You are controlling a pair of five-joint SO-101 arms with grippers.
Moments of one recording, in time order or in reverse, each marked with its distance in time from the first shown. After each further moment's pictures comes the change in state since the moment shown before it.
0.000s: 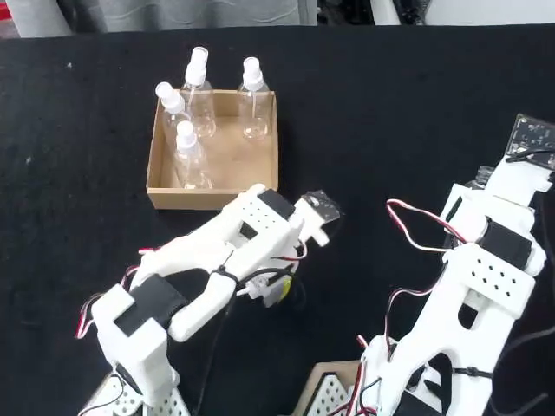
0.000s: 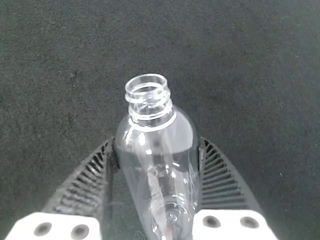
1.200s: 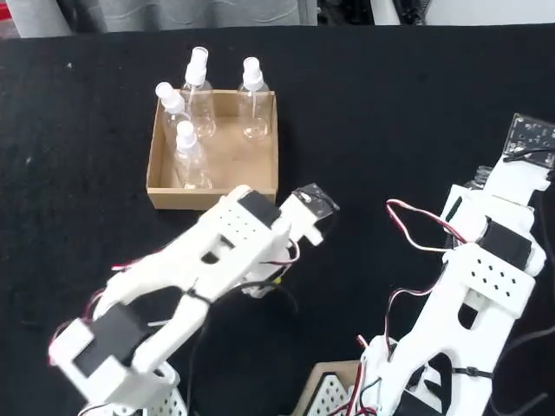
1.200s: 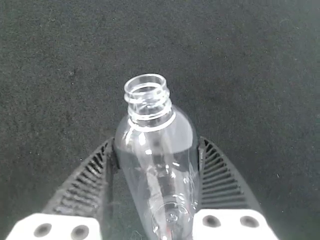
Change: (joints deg) left arm -0.1 -15.1 6.3 4.3 2.1; right arm 0.0 0.0 0.0 0.0 1.8
